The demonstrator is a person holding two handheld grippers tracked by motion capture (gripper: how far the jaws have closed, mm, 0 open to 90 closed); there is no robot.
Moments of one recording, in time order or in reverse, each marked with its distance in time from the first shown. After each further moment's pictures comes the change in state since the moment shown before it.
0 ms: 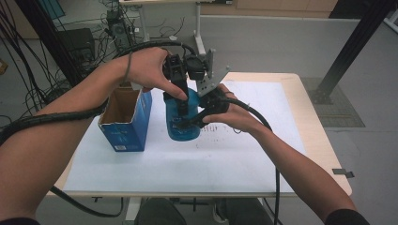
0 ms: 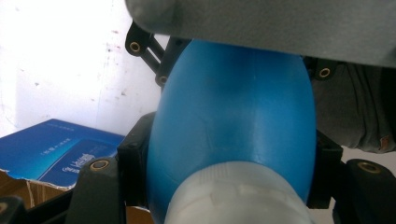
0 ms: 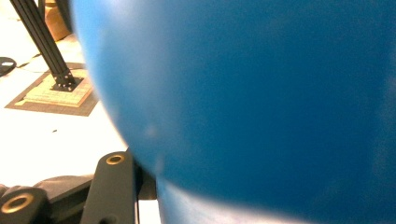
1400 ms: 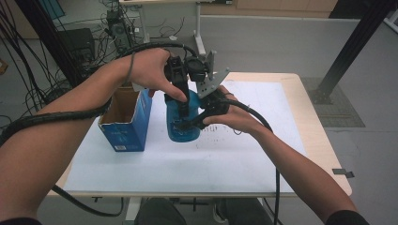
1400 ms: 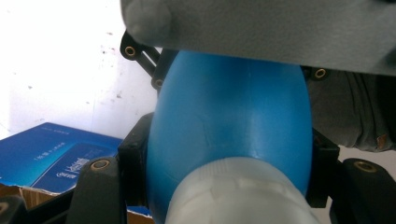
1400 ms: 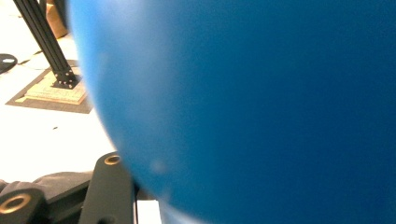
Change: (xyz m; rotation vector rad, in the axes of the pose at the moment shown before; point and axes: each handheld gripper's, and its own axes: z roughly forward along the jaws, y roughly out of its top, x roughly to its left) left arm 0.000 0.002 0.004 -0.004 -0.015 0.011; right arm 0.000 -0.004 0.001 0.004 0.002 -0.011
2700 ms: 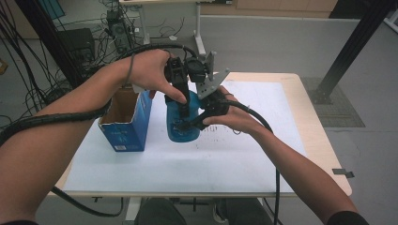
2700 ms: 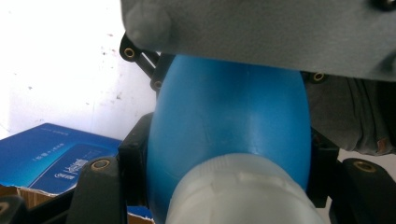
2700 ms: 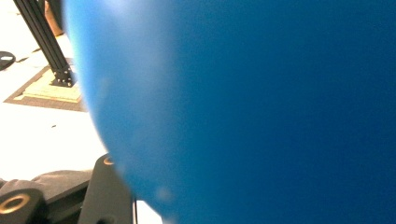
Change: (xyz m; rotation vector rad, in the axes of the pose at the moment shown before) left arm -0.002 0.000 0.000 -0.007 0.005 -0.008; right arm 0.001 0.000 0.000 0.005 -0.002 -0.005
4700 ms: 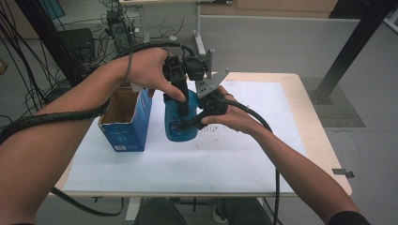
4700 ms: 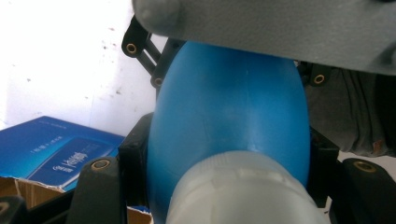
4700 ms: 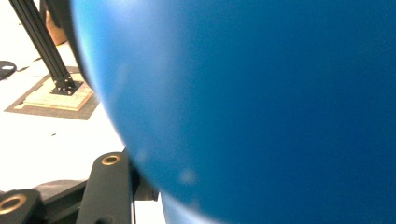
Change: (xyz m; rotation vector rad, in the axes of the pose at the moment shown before) left arm 0.003 -0.004 -0.002 -0.002 -0.007 -0.032; right arm -0.002 0.000 0.003 -0.024 -0.005 0.017
